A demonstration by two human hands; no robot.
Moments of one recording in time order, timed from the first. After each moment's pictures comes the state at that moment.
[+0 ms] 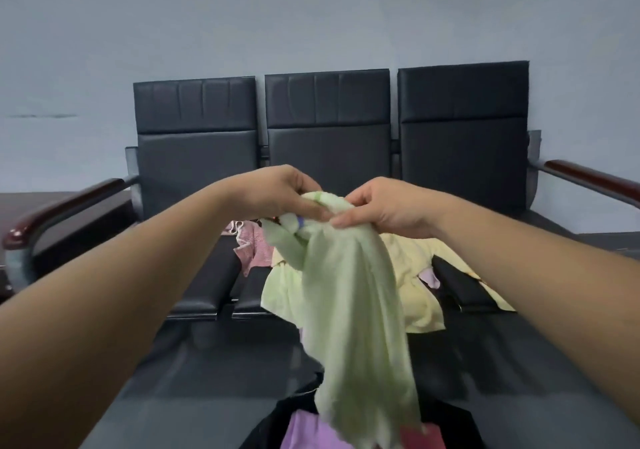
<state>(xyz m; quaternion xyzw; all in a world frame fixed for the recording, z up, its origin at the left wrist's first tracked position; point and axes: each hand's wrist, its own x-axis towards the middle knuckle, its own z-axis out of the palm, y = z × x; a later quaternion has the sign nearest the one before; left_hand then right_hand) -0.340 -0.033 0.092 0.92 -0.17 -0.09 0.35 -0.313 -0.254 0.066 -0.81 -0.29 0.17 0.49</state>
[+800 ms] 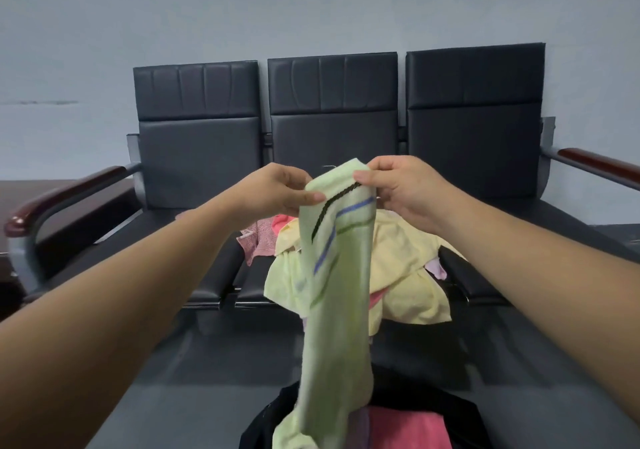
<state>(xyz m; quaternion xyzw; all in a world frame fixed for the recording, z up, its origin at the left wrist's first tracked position) -0.322 -0.019 0.050 0.86 -0.15 0.00 0.49 -0.292 -0.254 0.045 -0.71 -0.22 0.07 0.67</state>
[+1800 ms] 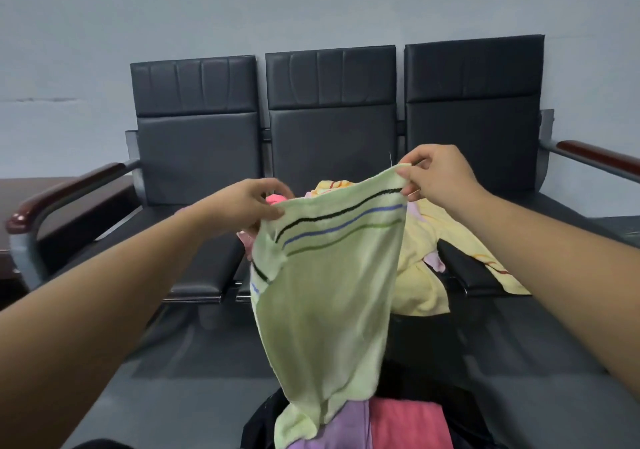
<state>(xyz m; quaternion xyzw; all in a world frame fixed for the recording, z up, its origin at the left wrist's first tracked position) -0.327 0.020 0.032 0.92 -0.06 -0.02 0.39 -0.272 -0.297 0.037 -0.85 -0.10 -0.16 0.50</state>
